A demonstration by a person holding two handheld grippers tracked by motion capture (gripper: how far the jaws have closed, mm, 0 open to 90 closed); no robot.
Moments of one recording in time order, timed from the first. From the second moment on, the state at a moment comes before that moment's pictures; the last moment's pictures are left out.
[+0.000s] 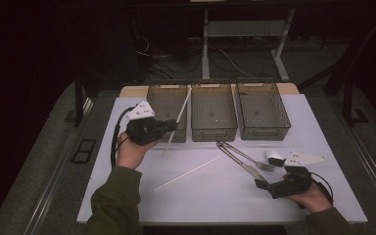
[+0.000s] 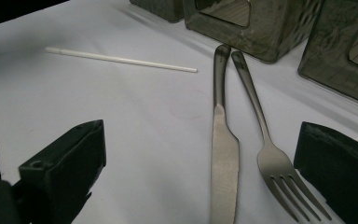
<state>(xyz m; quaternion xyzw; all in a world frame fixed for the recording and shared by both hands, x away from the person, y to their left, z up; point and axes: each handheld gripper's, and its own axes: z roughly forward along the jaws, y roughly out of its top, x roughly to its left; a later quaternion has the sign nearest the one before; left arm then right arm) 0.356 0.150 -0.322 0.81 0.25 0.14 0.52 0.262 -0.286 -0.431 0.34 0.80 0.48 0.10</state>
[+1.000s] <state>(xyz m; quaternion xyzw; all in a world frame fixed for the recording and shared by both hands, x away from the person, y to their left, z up) 0.442 0.162 -0.297 0.81 0.31 0.20 0.47 0.262 -0.288 -0.430 0.35 0.80 0.49 0.10</state>
